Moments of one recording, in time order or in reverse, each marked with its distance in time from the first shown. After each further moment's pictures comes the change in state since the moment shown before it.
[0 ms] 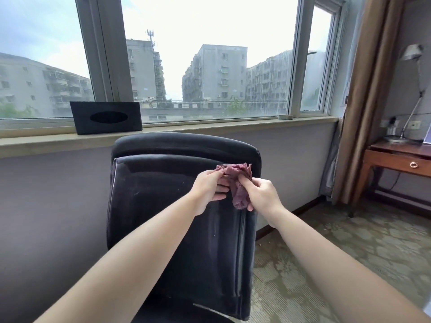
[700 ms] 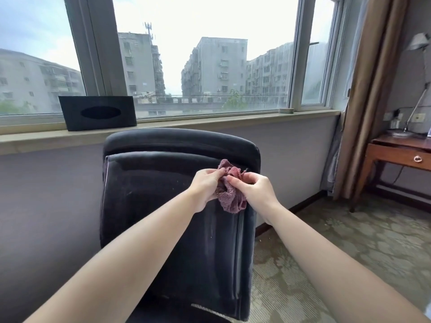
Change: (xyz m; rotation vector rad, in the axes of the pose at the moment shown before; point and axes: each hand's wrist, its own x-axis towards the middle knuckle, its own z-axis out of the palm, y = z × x) left_hand 0.027 -0.007 0.007 -0.078 0.011 -0.057; right_hand 0.024 0.018 0.006 0.052 0.002 -0.028
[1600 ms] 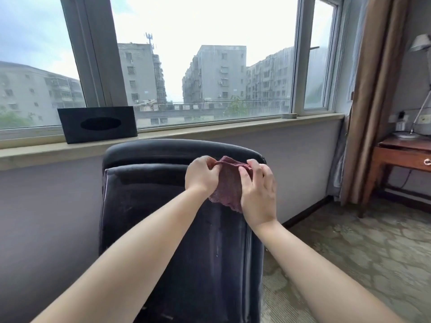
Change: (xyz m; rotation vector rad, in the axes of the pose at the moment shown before) left_hand 0.047 0.021 -0.015 0.689 0.384 0.417; right_hand 0.042 0.027 0.025 -0.839 0.547 -0.706
